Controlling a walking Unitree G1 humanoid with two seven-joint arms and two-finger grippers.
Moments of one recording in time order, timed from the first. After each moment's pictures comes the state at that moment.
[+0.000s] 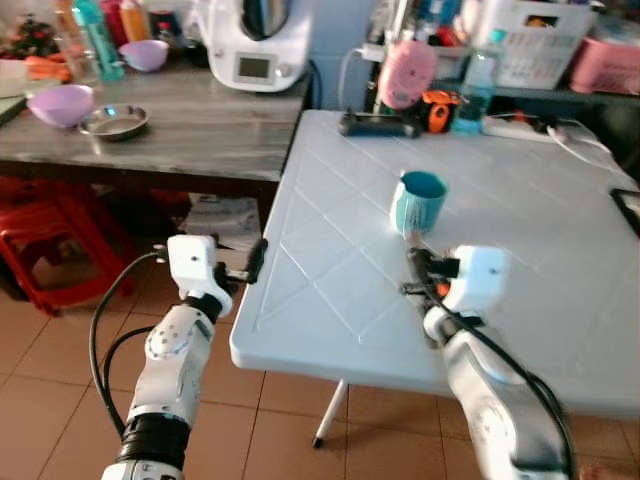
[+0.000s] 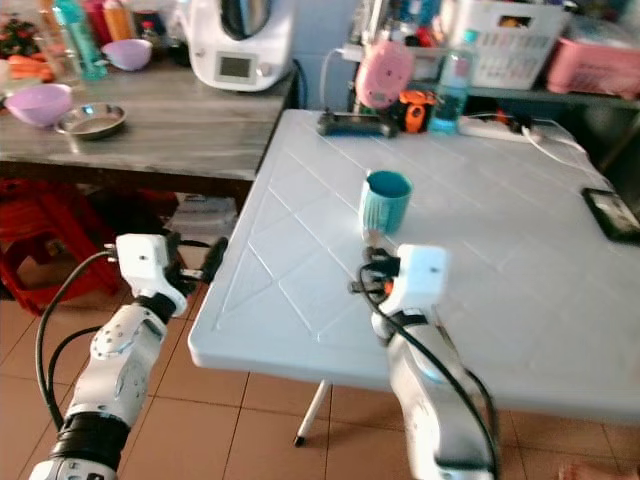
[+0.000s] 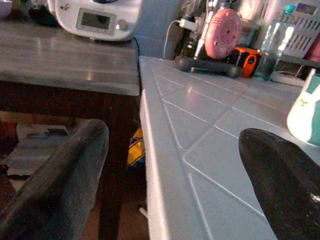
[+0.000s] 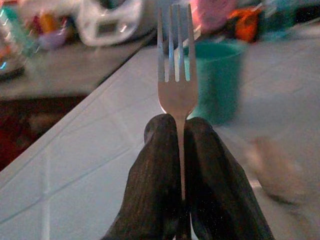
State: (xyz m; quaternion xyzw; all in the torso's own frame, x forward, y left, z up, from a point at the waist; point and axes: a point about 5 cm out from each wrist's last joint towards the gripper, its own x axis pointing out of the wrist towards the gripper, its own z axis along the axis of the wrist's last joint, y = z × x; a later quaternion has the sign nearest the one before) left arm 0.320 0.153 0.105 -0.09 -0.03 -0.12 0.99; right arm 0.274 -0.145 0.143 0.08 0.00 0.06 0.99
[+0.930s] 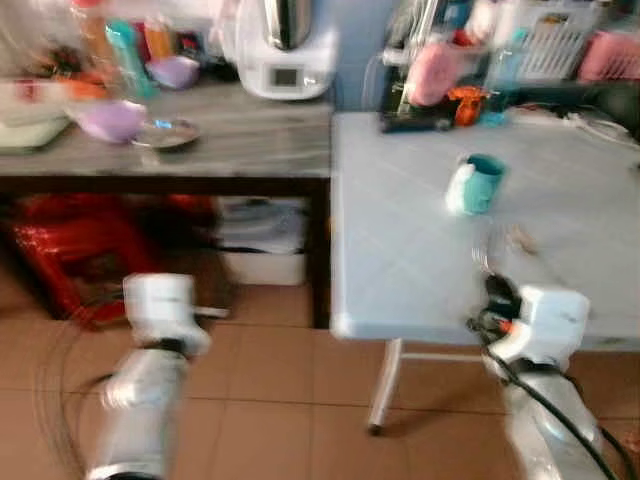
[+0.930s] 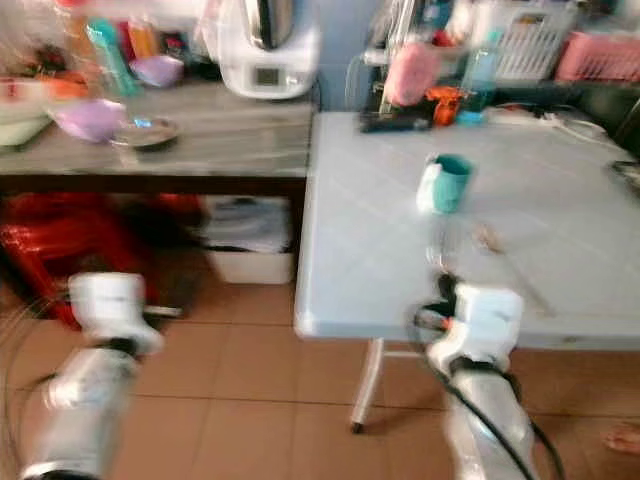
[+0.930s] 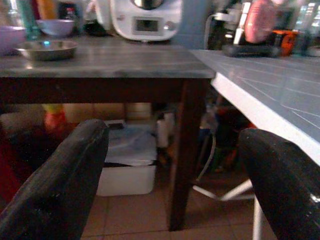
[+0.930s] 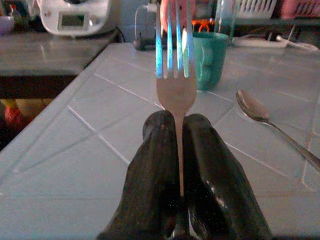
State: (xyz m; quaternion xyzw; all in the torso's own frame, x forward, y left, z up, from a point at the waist) left arm 0.277 0.178 0.082 -0.03 -0.01 -0.08 1.00; right arm 0.233 -0.193 0.122 0.00 -0.01 -0.04 1.00
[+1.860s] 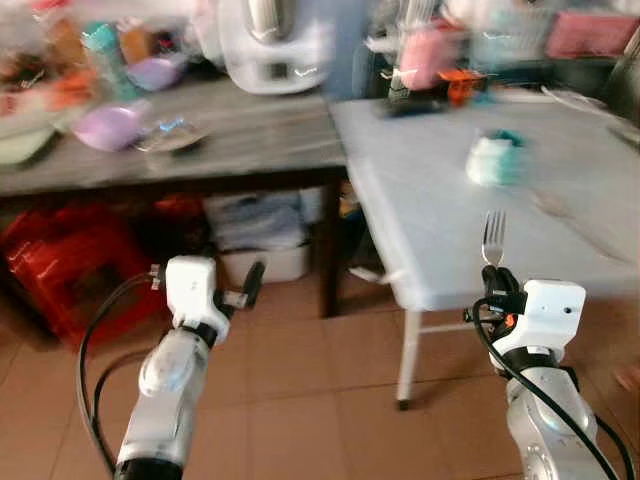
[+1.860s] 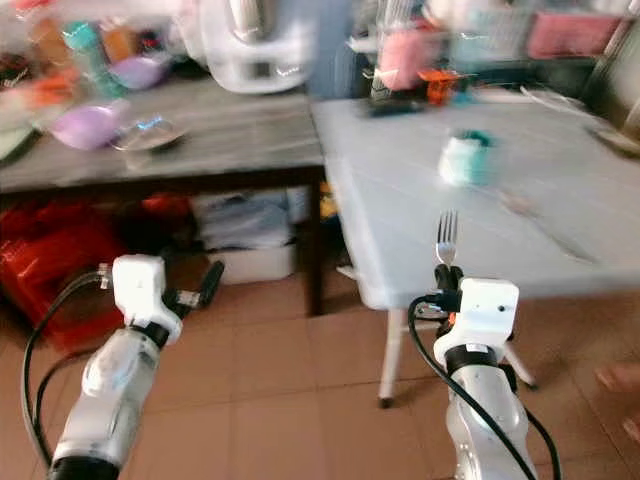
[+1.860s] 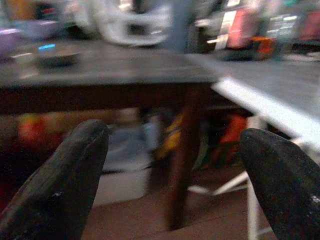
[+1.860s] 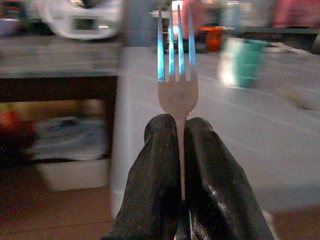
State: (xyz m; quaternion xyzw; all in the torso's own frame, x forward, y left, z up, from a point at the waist) left arm 0.289 0.163 0.095 -0.04 -0.02 -0.11 0.99; right arm 0.240 -0.187 0.129 0.00 -0.02 -0.03 1.00
